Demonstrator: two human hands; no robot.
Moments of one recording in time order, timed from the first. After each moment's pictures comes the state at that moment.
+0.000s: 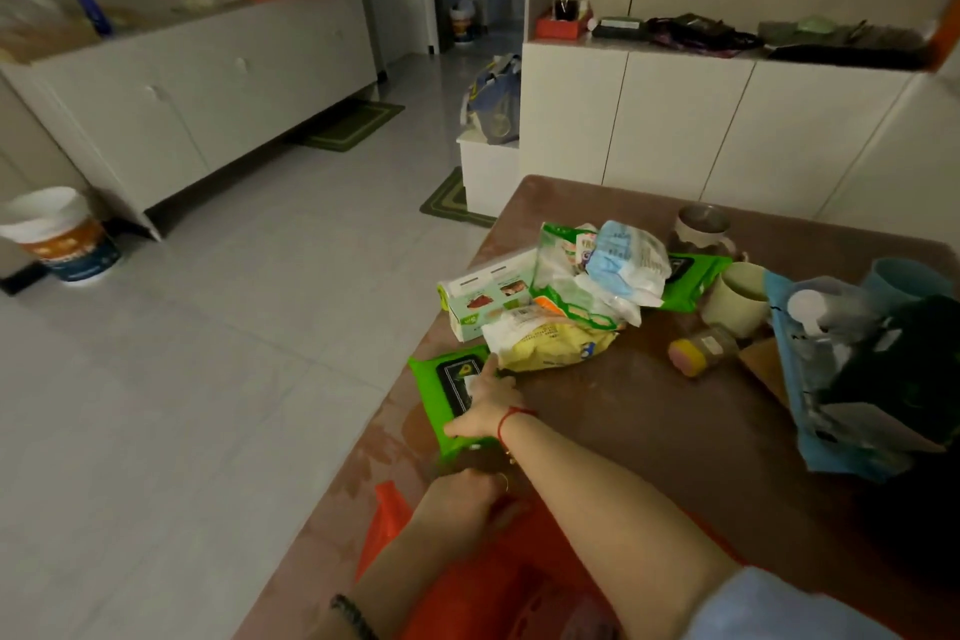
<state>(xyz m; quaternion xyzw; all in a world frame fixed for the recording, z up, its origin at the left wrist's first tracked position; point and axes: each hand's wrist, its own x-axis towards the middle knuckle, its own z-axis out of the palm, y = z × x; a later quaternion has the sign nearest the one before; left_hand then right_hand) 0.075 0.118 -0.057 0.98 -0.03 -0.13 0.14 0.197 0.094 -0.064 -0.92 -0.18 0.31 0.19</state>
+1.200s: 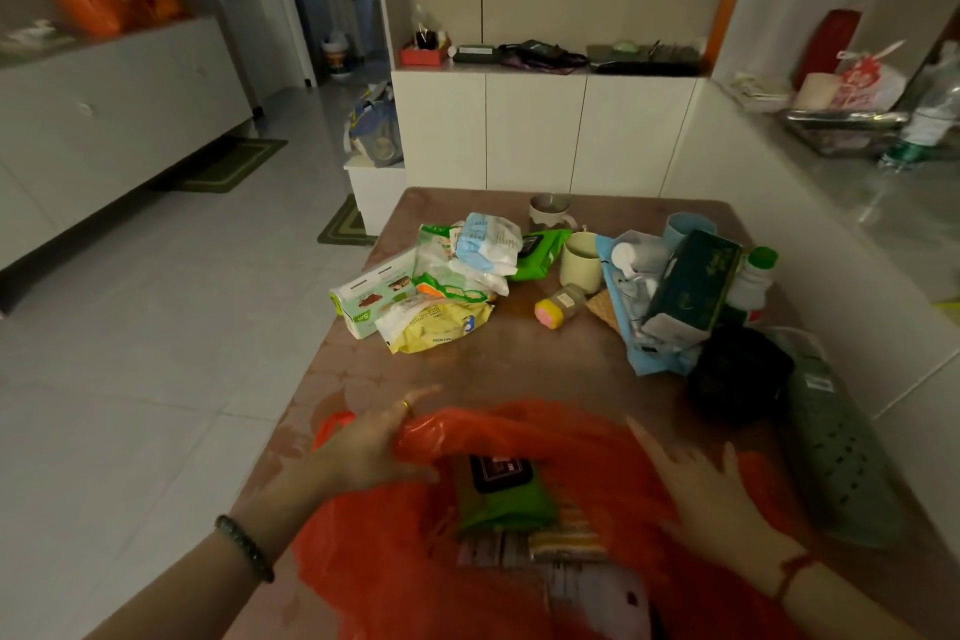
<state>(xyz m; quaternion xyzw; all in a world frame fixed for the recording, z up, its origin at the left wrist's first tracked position) 0.068 0.108 -0.001 0.94 -0.10 -0.18 0.28 0.074 -0.234 -0.030 -0.98 -0.10 0.18 0.01</state>
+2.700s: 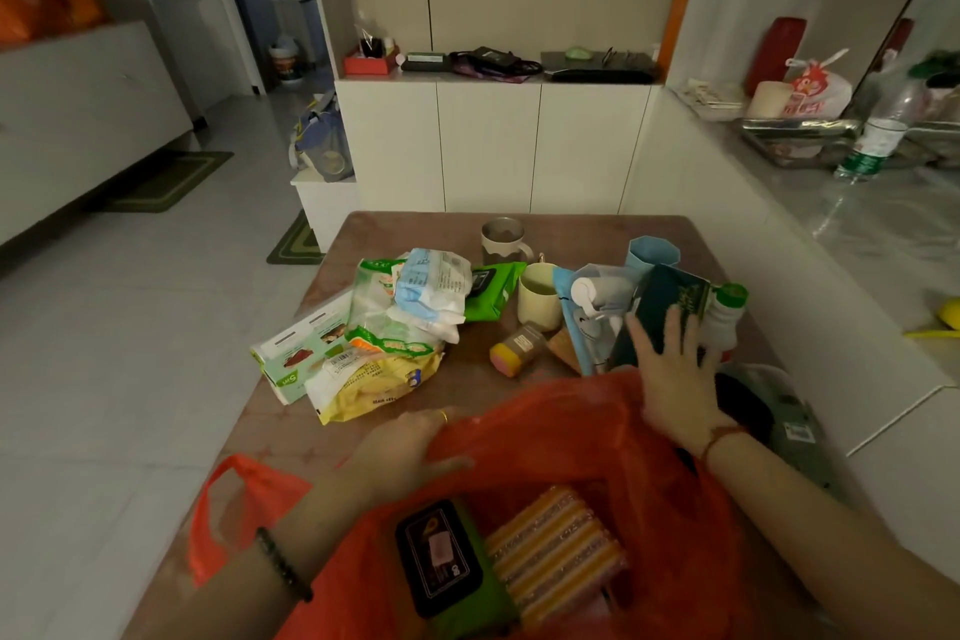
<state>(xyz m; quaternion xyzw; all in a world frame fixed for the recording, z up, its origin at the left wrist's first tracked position) 0.177 0.037 0.000 0.95 -0.16 -0.14 0.22 0.242 -0.248 -0.002 -1.00 0.02 0.00 0.00</state>
